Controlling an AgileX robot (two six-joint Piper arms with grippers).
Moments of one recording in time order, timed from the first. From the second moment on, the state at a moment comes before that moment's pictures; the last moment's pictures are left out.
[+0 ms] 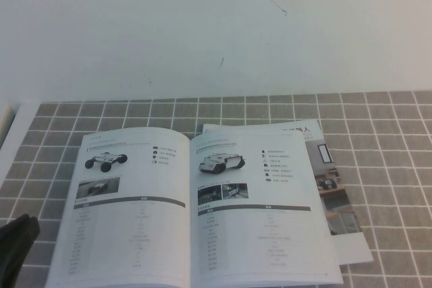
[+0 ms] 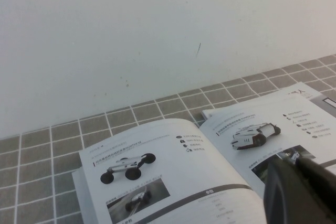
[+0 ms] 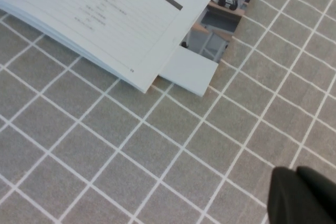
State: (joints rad) right arm 0.52 0.38 -0.40 -0.10 0.82 -0.08; left arm -0.38 0.33 -0.28 0.00 0.17 -0.04
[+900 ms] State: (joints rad) right arm 0.52 0.38 -0.39 -0.09 0.81 -0.08; left arm -0.18 0.05 -0.11 0.03 0.23 -0.03
